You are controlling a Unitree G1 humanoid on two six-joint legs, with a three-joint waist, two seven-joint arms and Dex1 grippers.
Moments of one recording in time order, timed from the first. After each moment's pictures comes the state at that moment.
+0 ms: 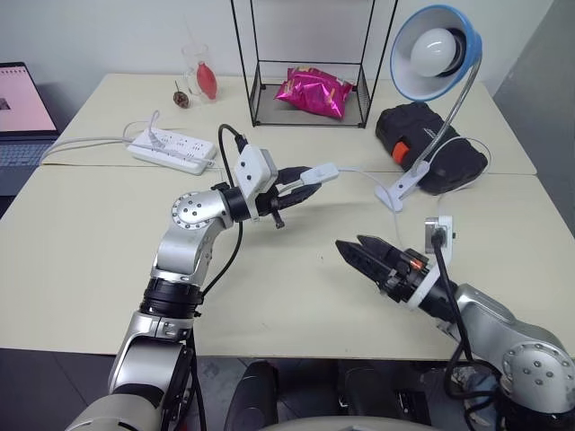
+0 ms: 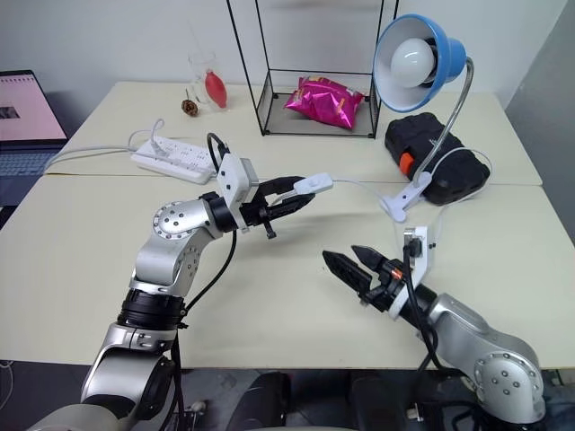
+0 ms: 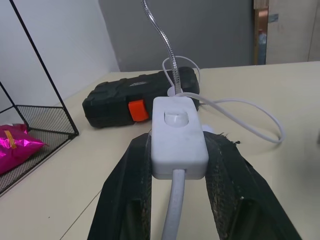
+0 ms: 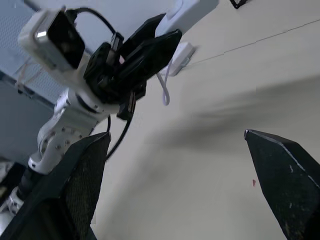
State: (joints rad) left arm -0.61 0.37 -0.08 0.11 -0.27 0.11 -0.95; right arm -0.05 -0.27 -0.12 -0.65 1.33 0.89 -0.04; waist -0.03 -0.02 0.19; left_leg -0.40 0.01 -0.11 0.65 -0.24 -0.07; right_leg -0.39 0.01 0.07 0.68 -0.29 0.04
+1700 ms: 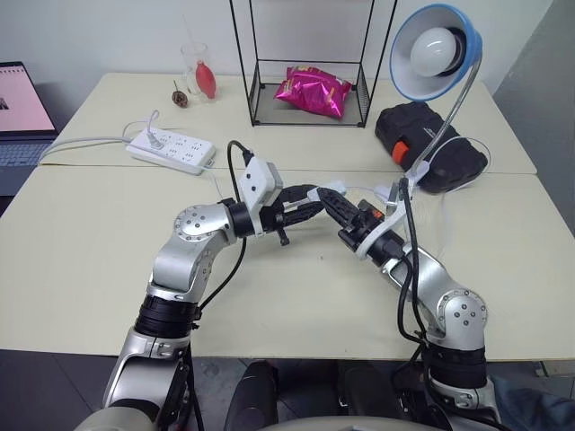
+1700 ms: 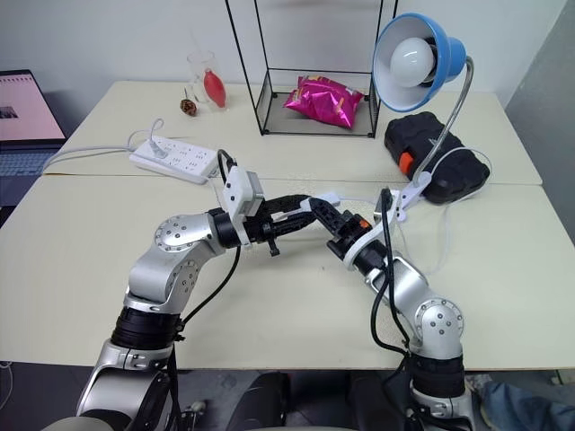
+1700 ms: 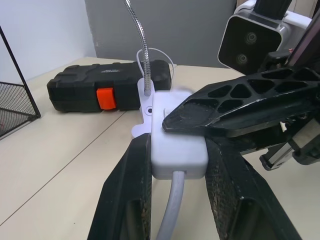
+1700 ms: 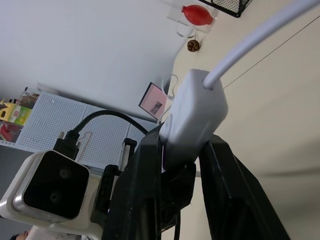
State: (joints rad) left arm -0.52 0.38 -0.10 -0.06 -0.34 0.32 -0.93; right arm -0.27 -0.02 -0.04 -0.36 1.49 0.73 -0.30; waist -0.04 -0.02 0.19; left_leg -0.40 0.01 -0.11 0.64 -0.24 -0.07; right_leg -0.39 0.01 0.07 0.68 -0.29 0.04
